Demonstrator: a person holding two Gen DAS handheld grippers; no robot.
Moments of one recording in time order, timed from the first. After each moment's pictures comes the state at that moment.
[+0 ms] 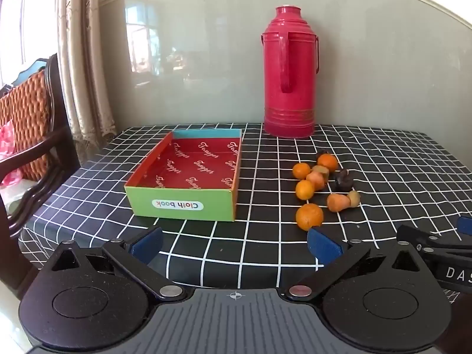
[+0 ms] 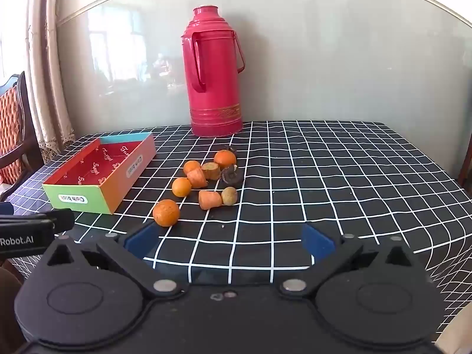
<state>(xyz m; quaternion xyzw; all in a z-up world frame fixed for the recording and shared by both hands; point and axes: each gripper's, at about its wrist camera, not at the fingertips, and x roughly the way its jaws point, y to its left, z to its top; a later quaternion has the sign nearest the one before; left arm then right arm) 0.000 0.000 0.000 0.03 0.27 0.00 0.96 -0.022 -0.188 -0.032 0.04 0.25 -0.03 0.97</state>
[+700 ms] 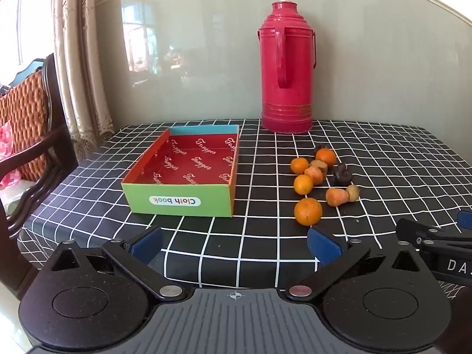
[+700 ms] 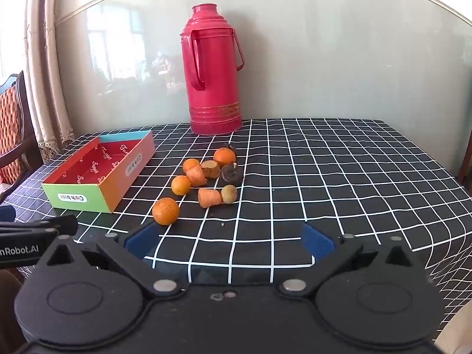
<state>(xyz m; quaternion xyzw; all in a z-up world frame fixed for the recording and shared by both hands) -0.001 -0.007 -0.008 0.04 0.28 0.00 0.96 -0.019 -0.188 -0.031 0.05 0.25 -0.03 0.97</state>
